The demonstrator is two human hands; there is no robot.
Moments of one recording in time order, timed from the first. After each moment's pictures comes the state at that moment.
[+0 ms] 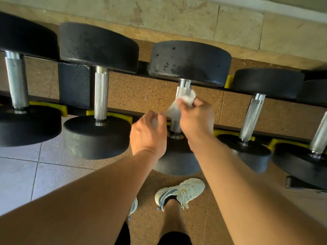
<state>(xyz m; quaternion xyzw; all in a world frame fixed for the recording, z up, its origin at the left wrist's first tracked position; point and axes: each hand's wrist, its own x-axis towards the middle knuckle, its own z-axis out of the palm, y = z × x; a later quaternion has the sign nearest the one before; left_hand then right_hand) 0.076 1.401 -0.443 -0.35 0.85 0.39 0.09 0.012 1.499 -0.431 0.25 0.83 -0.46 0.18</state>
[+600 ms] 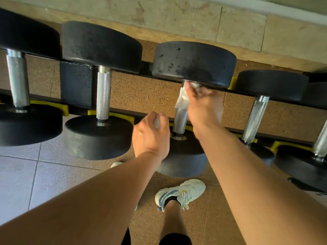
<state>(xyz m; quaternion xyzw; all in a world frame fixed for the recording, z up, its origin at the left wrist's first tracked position) 0.076 1.401 -0.444 -0.35 0.84 0.40 0.08 -0.010 1.497 -0.428 0.26 0.84 -0.44 0.16</state>
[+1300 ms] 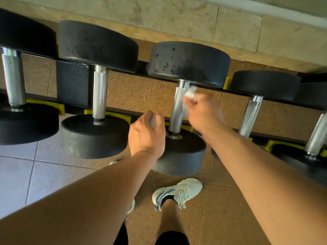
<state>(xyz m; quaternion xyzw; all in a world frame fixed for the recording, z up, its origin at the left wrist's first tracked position) 0.075 1.402 -0.440 -0.35 0.83 0.41 0.10 -0.013 1.521 -0.419 0.08 0.93 -0.26 0.26</state>
